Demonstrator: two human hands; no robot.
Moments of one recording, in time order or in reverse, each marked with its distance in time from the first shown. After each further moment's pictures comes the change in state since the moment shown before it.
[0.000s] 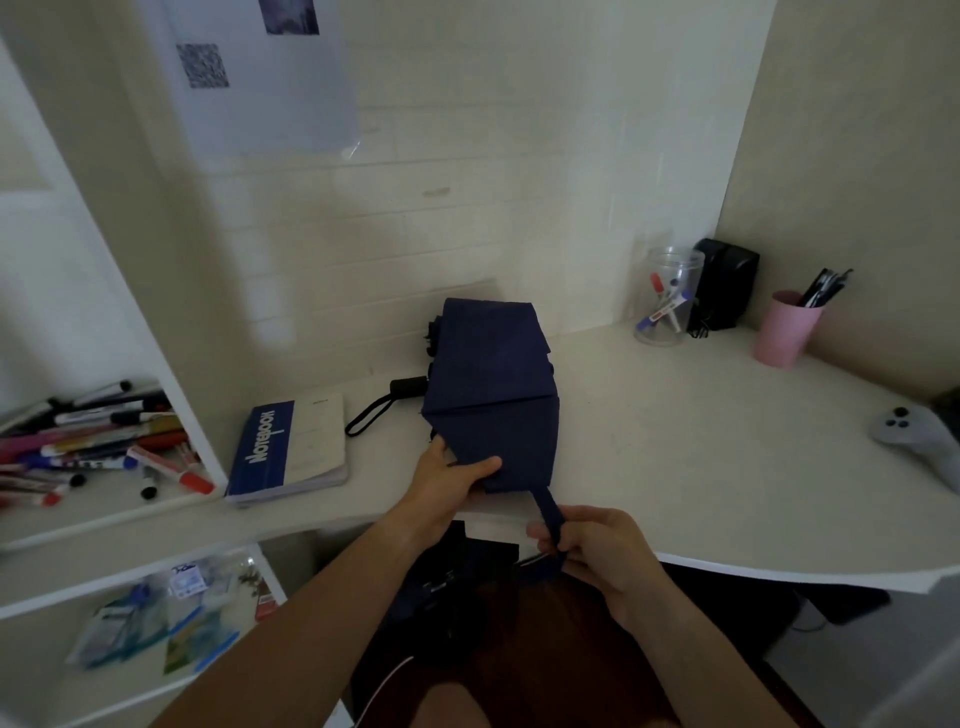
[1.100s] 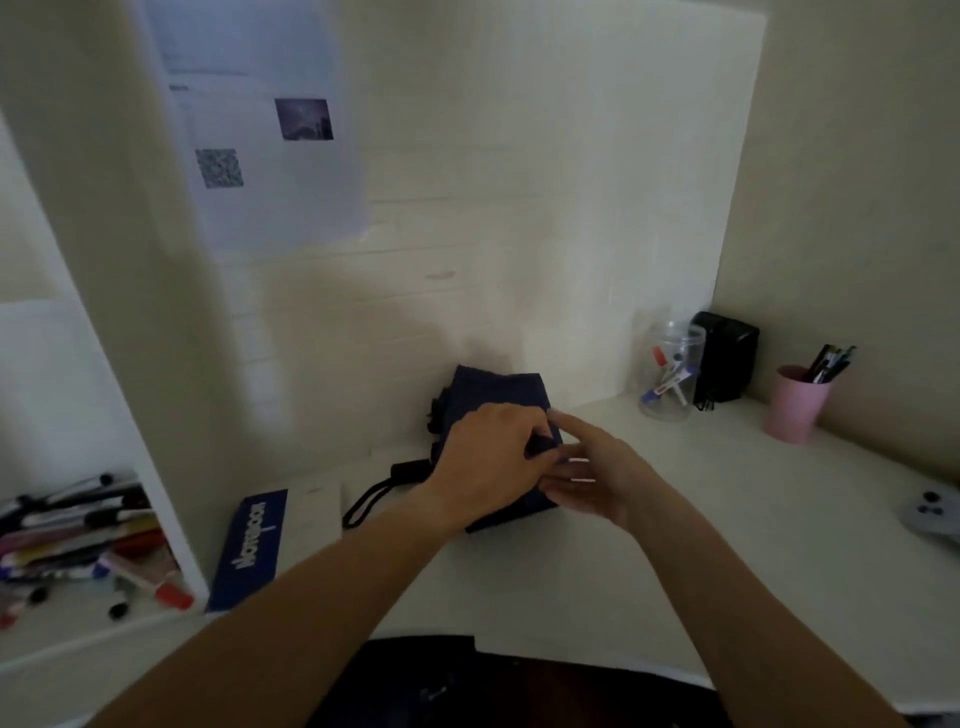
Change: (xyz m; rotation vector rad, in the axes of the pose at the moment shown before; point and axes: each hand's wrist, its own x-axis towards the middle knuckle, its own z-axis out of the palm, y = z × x) left_hand 0.029 0.136 0.048 1.323 -0.049 0.927; right_hand 0.066 -0.161 0.031 0.004 -0.008 -0.084
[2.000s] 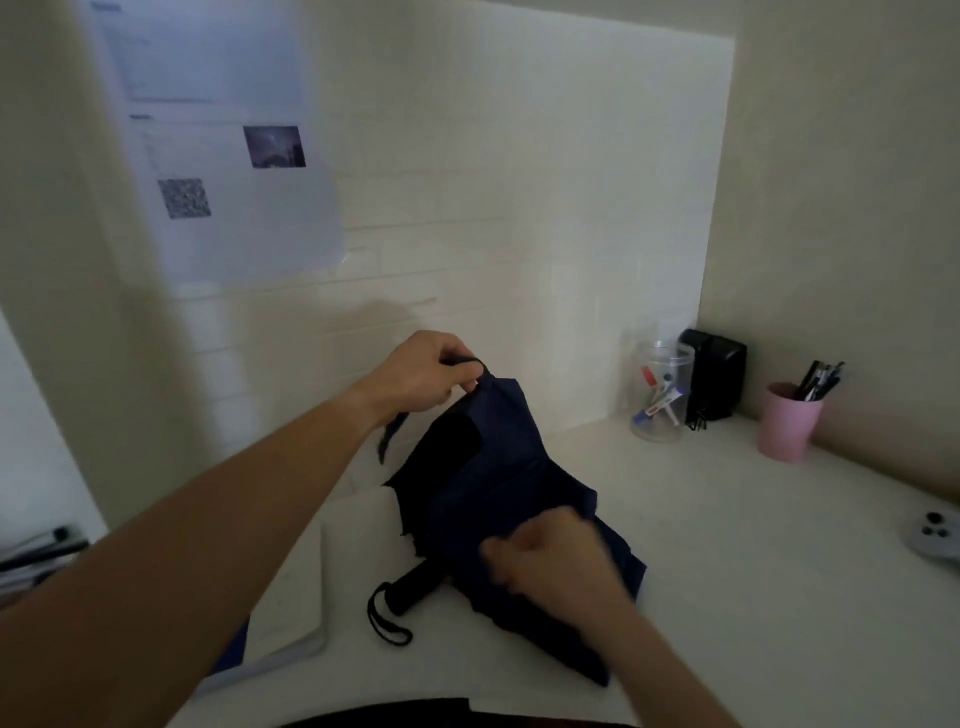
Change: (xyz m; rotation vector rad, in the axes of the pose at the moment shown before) left_hand 0.084 -0.064 -0.067 -0.480 -0.142 -0.337; right_hand -0.017 0.048 0.033 -0.838 0.107 -0.322
